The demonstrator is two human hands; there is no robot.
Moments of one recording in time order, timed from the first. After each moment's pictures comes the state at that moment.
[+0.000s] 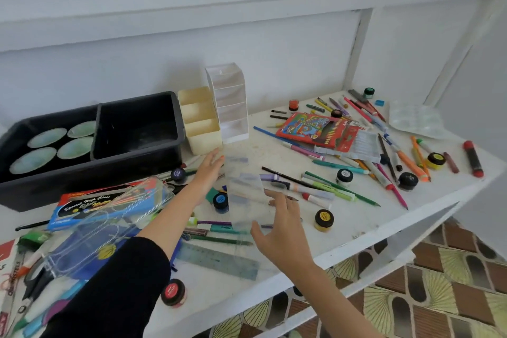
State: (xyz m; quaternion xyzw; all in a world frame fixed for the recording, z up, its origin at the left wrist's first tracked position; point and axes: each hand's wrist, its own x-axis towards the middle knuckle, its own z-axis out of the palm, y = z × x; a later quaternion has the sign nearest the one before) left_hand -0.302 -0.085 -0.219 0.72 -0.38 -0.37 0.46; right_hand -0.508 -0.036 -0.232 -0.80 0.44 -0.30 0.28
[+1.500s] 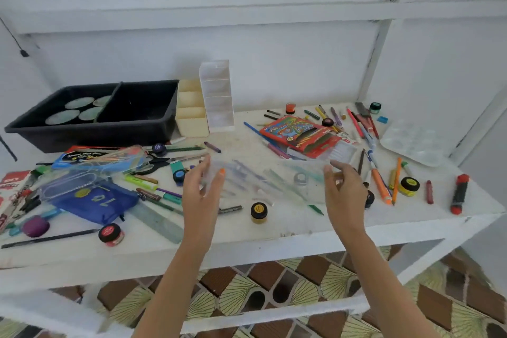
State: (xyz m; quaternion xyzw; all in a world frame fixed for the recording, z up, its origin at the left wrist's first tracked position) left_hand -0.528 -0.025 -0.185 0.70 -0.24 -0.11 0.66; right_hand -0.687 -0.179 -0.200 -0.70 0.46 -0.44 0.32
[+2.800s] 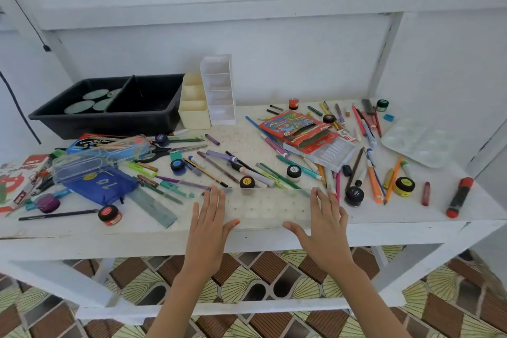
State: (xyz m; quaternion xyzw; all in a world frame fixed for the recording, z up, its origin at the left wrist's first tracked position) left_hand -0.559 -0.007 -0.275 0.89 -0.45 0.04 0.12; right_hand -0.734 -0.169 -0.265 -0.91 0.39 -0.12 0.12
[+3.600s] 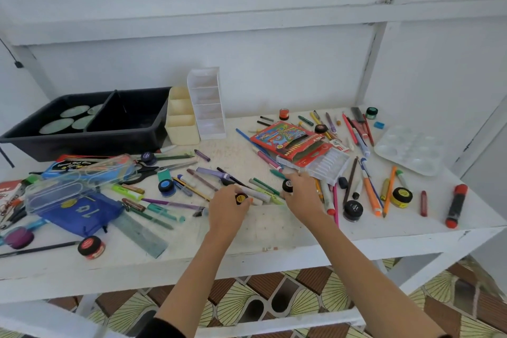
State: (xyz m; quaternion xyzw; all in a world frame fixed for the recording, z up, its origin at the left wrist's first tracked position) left_hand -0.535 -0.107 -0.235 0.87 -0.36 -0.03 0.33; right_hand -0.642 -0.242 -0.246 -0.87 0.40 -0.17 0.24
